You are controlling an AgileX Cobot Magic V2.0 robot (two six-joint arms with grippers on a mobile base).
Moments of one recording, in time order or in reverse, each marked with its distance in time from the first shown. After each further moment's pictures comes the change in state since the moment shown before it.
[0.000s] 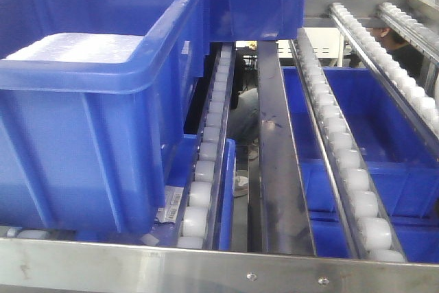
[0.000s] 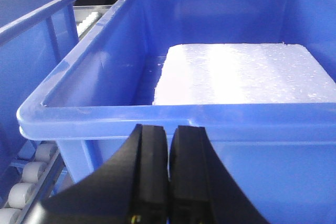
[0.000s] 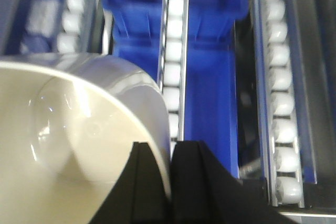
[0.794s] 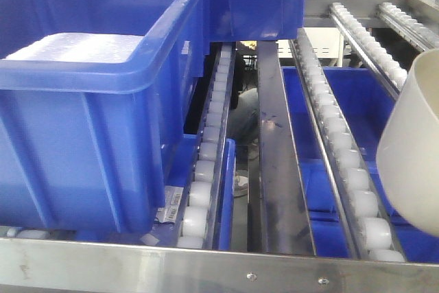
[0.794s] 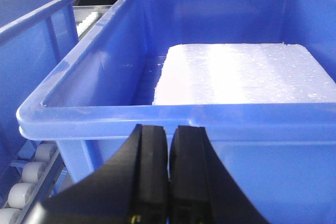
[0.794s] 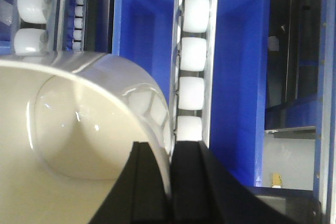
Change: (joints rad) left arm 0.000 0.000 0.000 0.000 0.000 0.000; right arm -0.001 0.427 0.004 0.080 -0.217 -0.043
